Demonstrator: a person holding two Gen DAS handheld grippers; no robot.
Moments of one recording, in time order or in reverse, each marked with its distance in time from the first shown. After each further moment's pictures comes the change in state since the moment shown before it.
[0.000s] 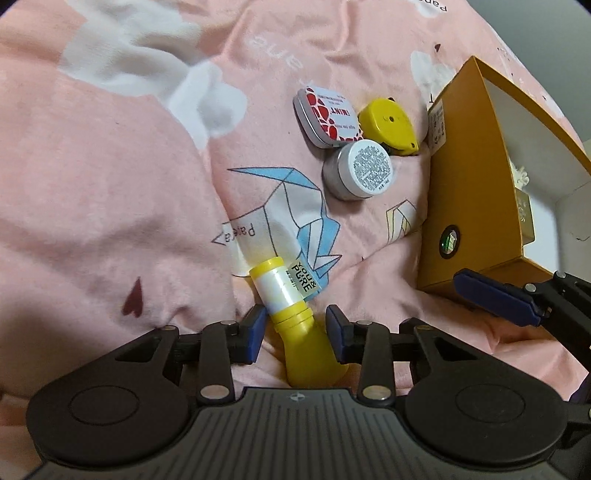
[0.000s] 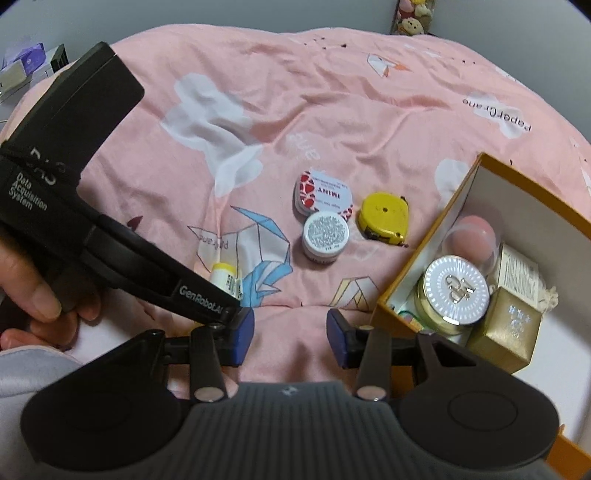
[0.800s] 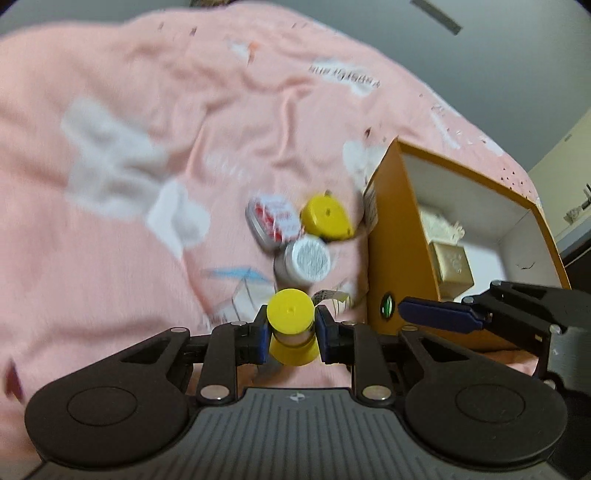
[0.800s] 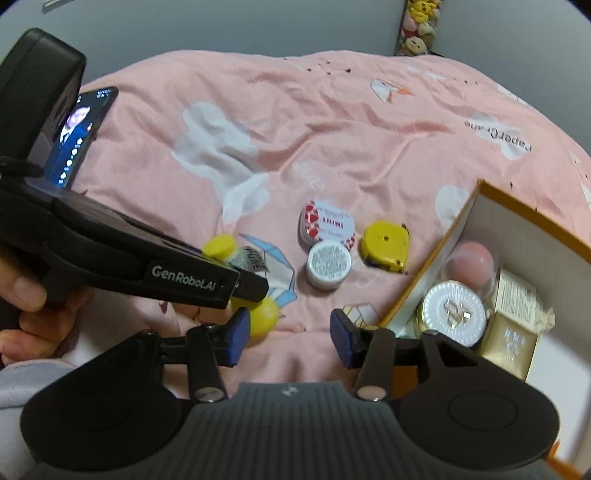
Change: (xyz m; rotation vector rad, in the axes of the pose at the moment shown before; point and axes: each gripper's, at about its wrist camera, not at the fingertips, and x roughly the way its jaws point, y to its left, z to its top) left arm -0.056 -0.008 0.002 0.132 -0.310 -0.103; right arm -0.015 0.000 0.011 -0.020 -0.077 0.022
